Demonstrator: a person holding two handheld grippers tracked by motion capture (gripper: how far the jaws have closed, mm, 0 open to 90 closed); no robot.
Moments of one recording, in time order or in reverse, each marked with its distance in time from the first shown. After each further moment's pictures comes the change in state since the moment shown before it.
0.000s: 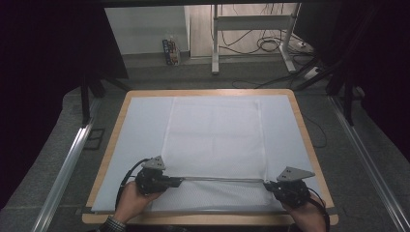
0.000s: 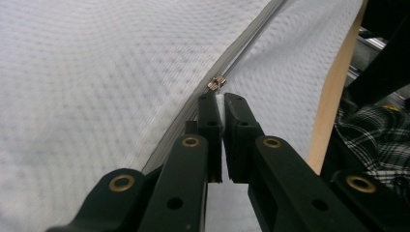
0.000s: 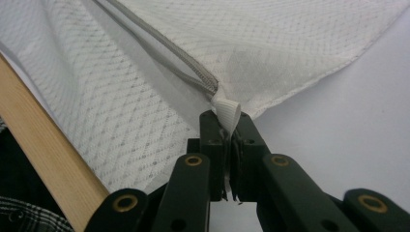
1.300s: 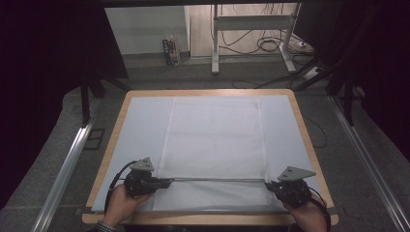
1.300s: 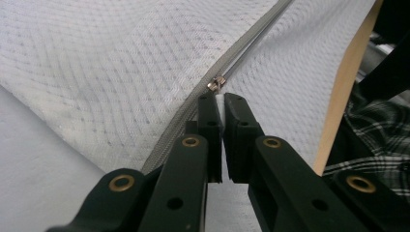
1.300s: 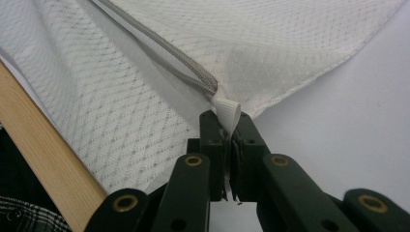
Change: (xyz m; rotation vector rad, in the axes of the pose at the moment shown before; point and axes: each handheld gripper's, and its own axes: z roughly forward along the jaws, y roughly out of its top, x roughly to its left) left arm 0.010 -0.022 -0.020 -0.002 0.031 -0.058; right arm -0.004 -0.002 0.000 0.005 -0.001 0.014
